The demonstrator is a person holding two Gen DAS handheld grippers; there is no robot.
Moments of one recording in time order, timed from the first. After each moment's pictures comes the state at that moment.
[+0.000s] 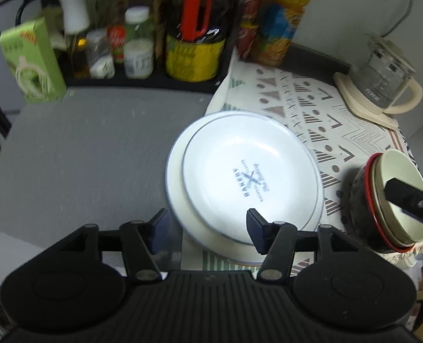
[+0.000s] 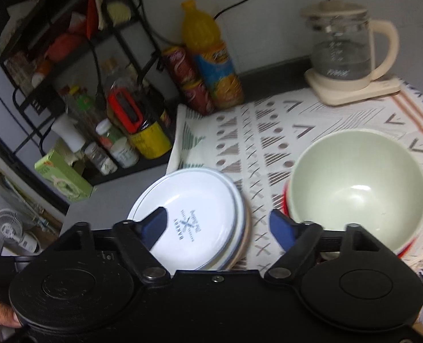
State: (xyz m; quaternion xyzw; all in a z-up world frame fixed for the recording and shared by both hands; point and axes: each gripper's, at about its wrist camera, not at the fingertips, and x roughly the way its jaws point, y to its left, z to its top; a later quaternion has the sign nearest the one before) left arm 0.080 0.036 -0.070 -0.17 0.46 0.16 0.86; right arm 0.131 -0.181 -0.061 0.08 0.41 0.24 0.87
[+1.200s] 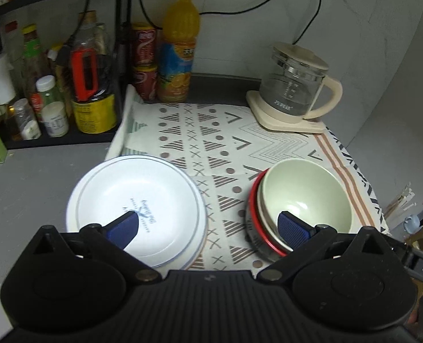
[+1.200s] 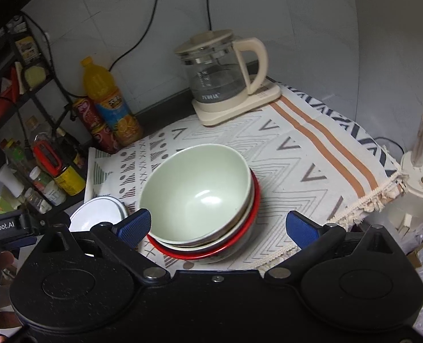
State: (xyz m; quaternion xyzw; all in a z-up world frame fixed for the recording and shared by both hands) left arm 0.109 -0.076 -0.022 -0.13 0.40 0.06 0.91; right arm 0.107 -0.318 -0.057 0.12 0.39 0.09 0.91
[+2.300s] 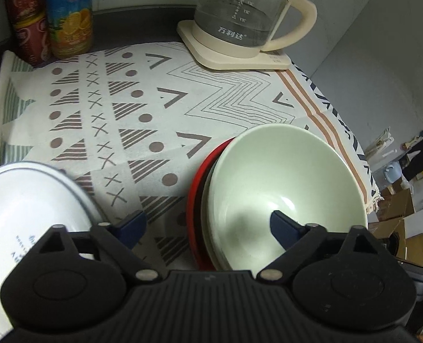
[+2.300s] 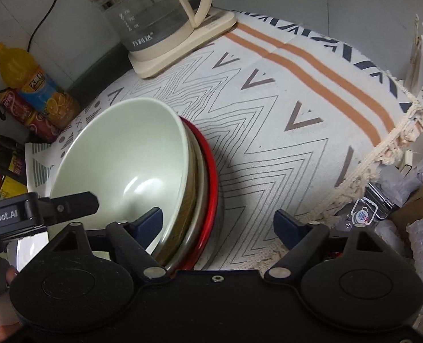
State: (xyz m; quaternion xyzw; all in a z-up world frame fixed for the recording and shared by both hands) left arm 0.245 -0.108 -0.108 -0.10 0.51 -0.08 0.85; right arm 0.188 -0.316 -0.151 0.18 0.50 0.02 0.85
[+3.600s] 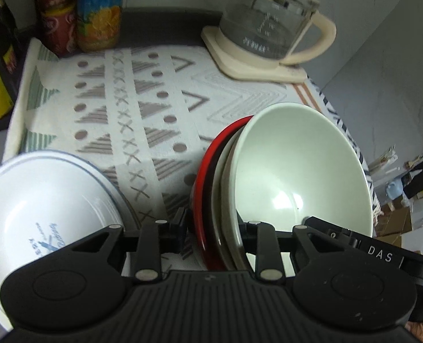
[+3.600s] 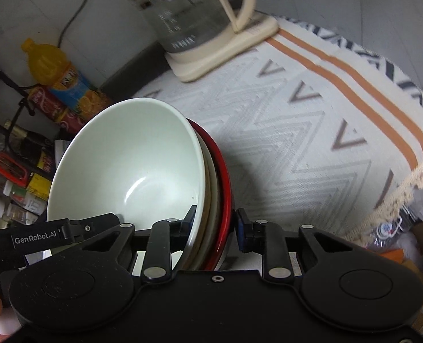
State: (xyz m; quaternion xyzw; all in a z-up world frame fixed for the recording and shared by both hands) left arm 0.235 -0.083 -0.091 -0.14 0.50 -0.05 0.85; right arm 0.206 -0.297 -0.125 0.18 0.49 0.09 0.85
